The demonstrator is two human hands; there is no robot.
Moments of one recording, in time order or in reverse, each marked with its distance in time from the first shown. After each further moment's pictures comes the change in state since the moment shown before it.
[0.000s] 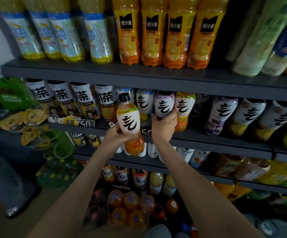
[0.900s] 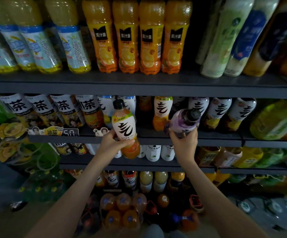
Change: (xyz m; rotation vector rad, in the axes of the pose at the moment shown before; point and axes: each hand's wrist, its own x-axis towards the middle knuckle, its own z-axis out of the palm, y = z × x) left_hand -0.012 0.016 0.037 0.050 -0.035 0.043; right_hand 0.002 0.052 -0.130 0.120 0.023 -0.037
